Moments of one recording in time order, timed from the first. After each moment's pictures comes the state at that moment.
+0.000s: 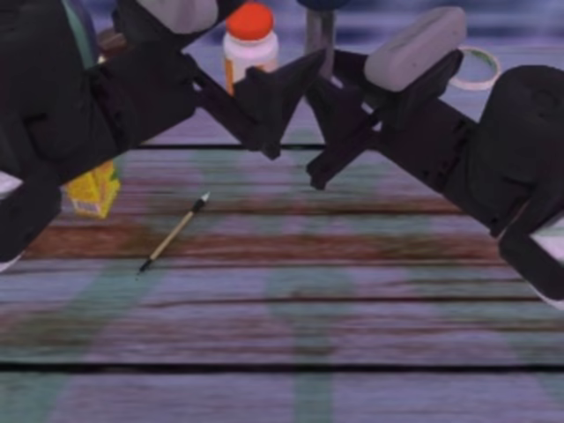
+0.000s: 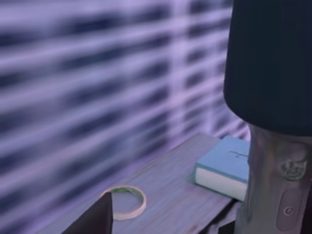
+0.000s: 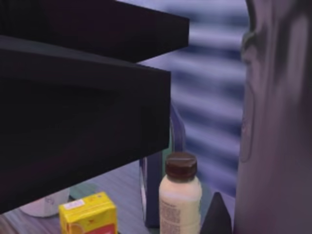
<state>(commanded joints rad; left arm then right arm) -0.50 1.32 0.80 0.50 0.41 0.01 0.63 1.59 0.76 0.88 -0.15 0.03</state>
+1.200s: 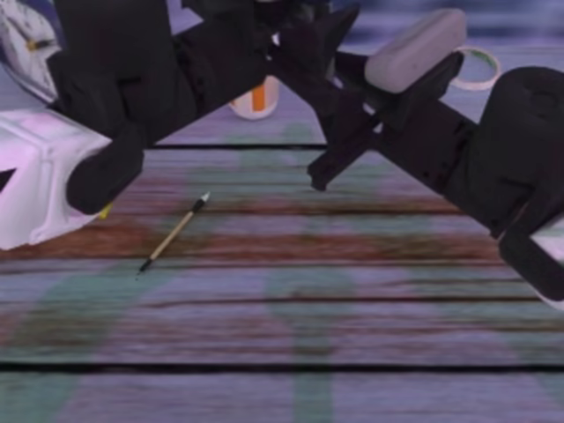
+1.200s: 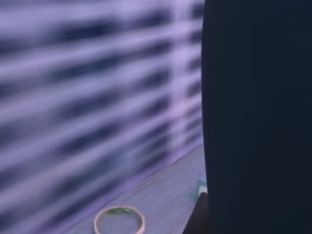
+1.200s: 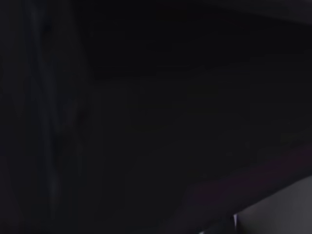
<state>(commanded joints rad) -0.58 1.55 0.96 0.56 0.33 0.01 0.63 1.59 0.76 0.88 -0.15 0.03</state>
